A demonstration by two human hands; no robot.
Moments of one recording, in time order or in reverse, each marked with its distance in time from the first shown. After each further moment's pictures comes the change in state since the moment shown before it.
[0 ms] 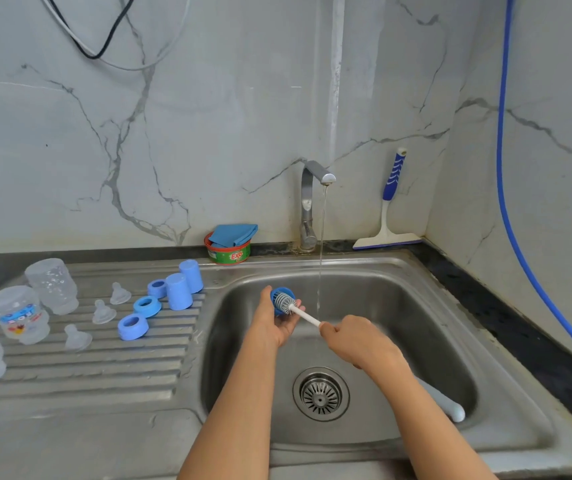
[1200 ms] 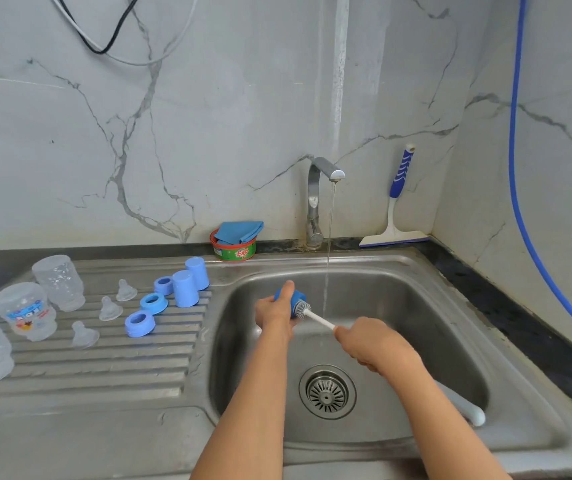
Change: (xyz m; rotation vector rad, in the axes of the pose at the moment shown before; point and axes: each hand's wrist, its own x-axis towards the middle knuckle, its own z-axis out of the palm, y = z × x) left_hand -0.001 -0.005 0.001 0.322 0.150 0.270; right_hand -0.012 -0.007 -0.011 0.014 -0.082 0.101
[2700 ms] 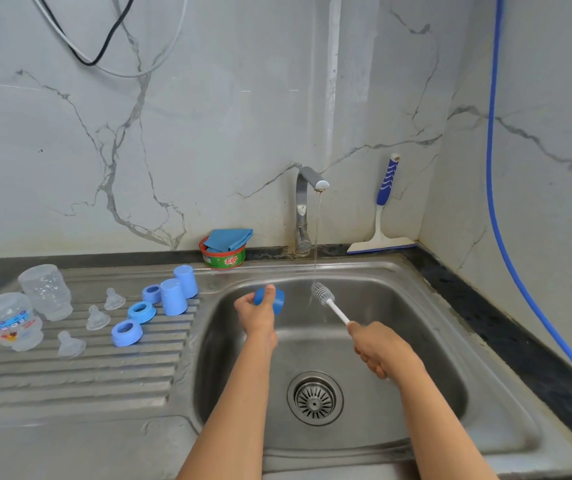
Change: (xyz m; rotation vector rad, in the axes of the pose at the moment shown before) left_hand 0.005 -0.001 0.002 0.012 0.079 0.268; right_hand 0.021 0.036 -0.011 0.466 0.001 0.166
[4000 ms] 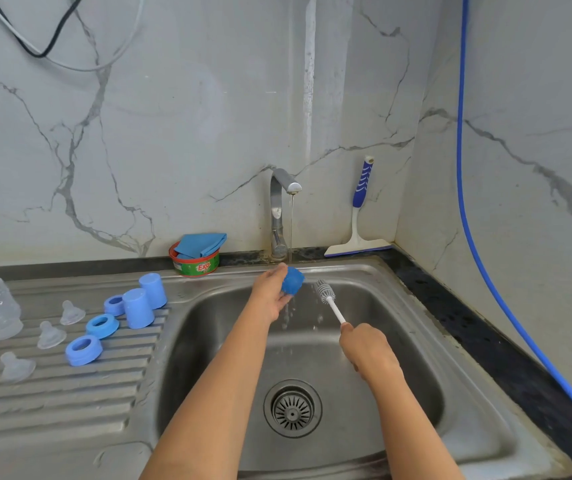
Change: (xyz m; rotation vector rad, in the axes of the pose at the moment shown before) left_hand 0.011 0.017 0.073 0.009 -0.413 -0.271; right_hand 0.030 0.016 -0.002 -0.192 0.246 -0.042
